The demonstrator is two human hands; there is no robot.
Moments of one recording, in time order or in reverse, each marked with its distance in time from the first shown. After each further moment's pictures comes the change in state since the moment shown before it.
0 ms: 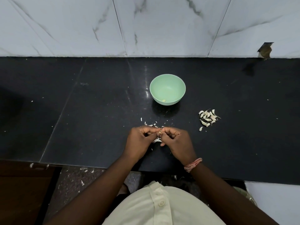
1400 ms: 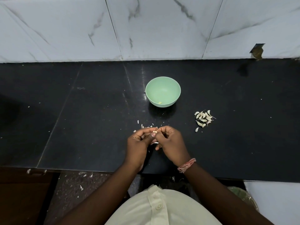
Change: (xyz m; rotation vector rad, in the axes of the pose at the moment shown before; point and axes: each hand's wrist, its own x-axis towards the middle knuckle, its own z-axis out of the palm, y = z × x) left_hand -0.006 -0.015 0.024 -0.496 0.108 -0.126; right_hand 0.003 -0.009 0.012 0.076 0.082 0.170
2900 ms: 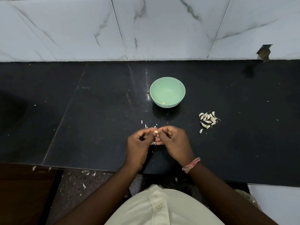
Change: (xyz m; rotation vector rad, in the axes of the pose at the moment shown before) left_hand 0.000 0.005 -0.011 0.200 0.076 0.075; right_hand 0.009 0.007 -0.001 0.011 -0.045 -0.049
